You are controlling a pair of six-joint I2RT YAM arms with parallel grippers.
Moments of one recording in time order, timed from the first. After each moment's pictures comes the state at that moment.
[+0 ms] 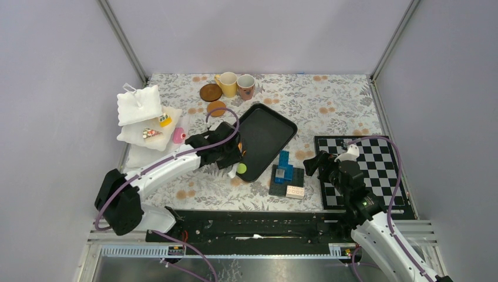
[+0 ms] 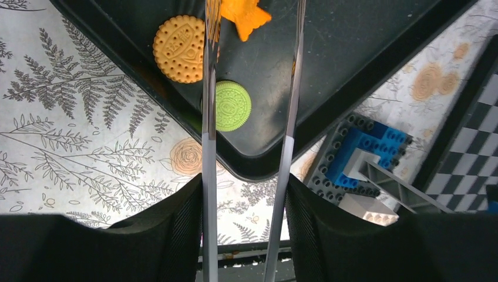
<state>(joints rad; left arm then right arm) -0.74 1.34 0.99 -0.68 -0.15 -1.04 0.43 0.43 0.29 -0.30 0.11 0.63</state>
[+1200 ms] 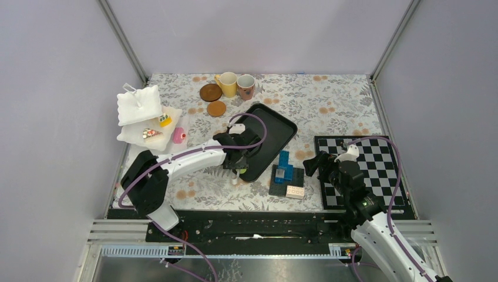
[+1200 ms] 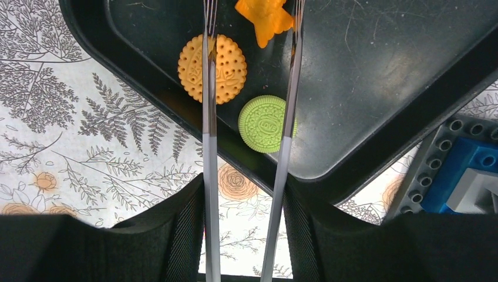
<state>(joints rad) -0.87 1.60 1.13 -0.79 -0.37 -0.86 0.43 0.42 0.28 -0.30 0.10 0.63</state>
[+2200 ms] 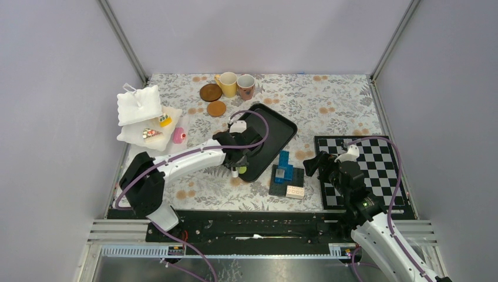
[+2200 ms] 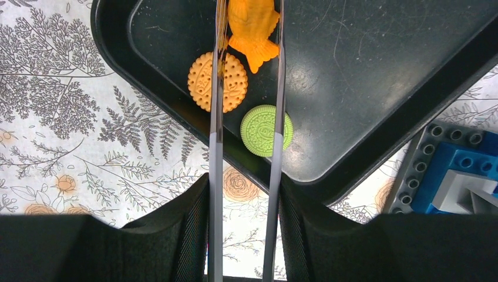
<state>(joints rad) -0.90 1.59 1.18 -0.83 -0.45 -0.86 0.43 0.41 0.28 -0.30 0.10 0.63</state>
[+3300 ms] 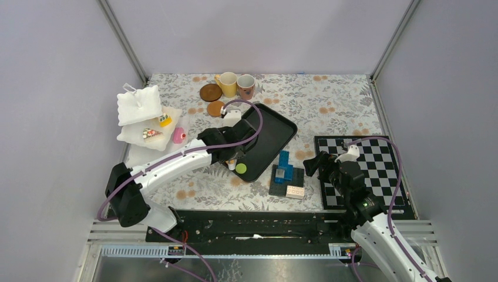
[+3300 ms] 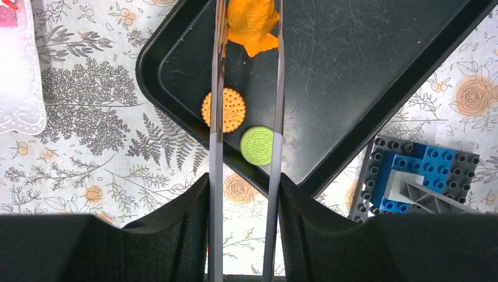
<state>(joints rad) -0.91 1.46 1.25 -0.87 -0.53 -0.83 0.43 0.41 0.28 -0.30 0.10 0.63</state>
